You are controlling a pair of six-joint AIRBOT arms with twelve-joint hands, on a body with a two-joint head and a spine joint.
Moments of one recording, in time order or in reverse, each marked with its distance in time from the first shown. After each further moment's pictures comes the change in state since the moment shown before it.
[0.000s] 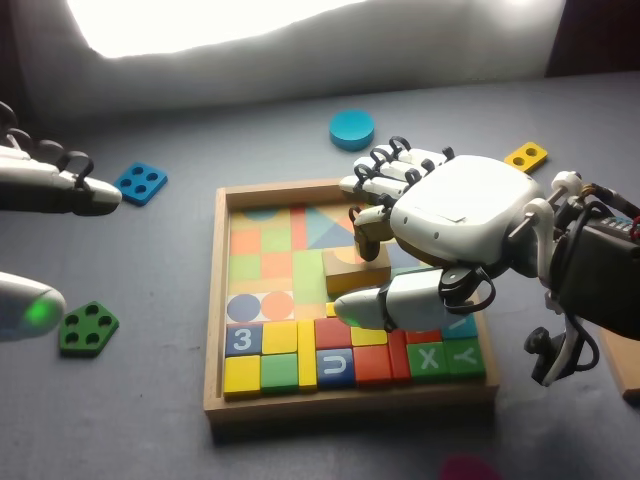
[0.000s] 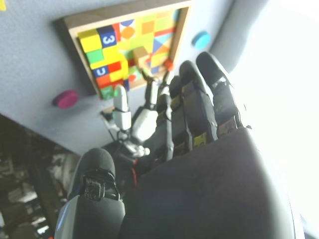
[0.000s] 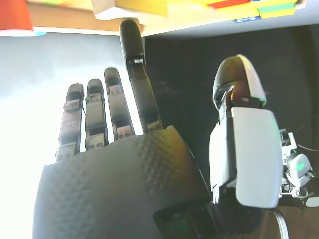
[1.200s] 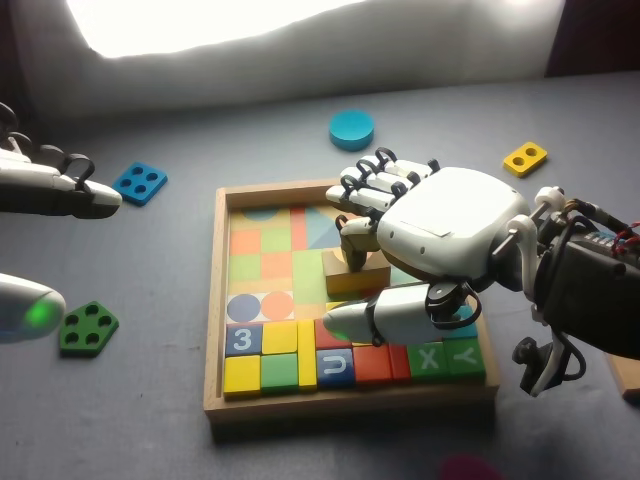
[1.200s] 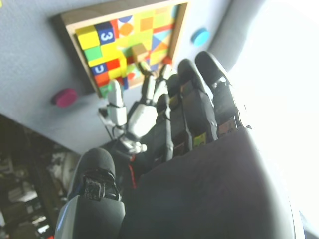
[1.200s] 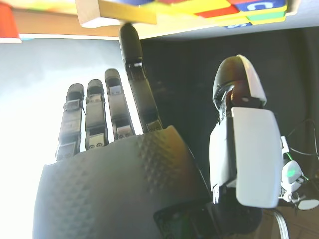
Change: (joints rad) left arm 0.000 0.000 0.000 0.000 -0.001 0.000; right arm -0.016 -0.029 0.002 -0.003 0.022 -0.019
